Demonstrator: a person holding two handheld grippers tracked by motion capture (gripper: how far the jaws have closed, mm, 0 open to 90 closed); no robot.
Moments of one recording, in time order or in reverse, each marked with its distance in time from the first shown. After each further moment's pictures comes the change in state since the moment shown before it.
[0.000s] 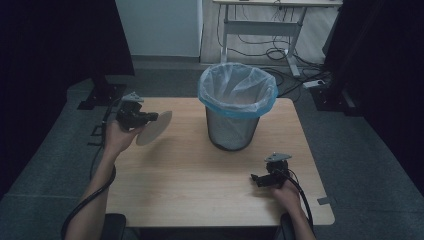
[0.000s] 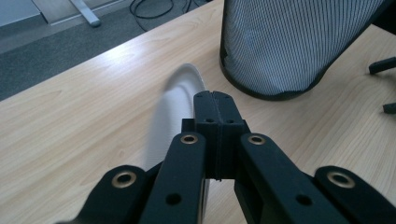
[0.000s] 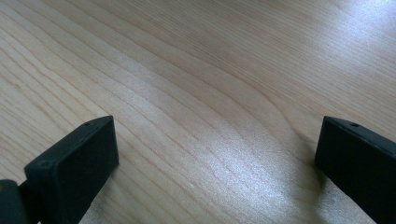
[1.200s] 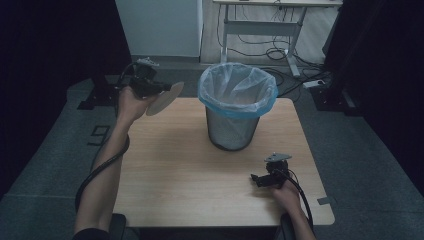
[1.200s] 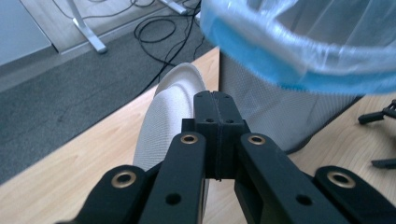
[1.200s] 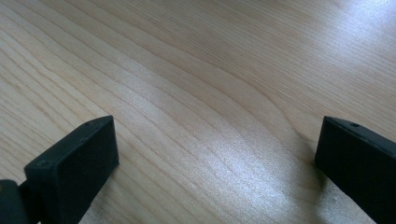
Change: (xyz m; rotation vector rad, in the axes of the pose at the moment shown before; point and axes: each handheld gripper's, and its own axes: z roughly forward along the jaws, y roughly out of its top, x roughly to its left) left arm -0.016 0.113 -0.003 -0.032 0.022 0.055; right arm 0.001 0.000 0.000 0.001 -0.003 0.006
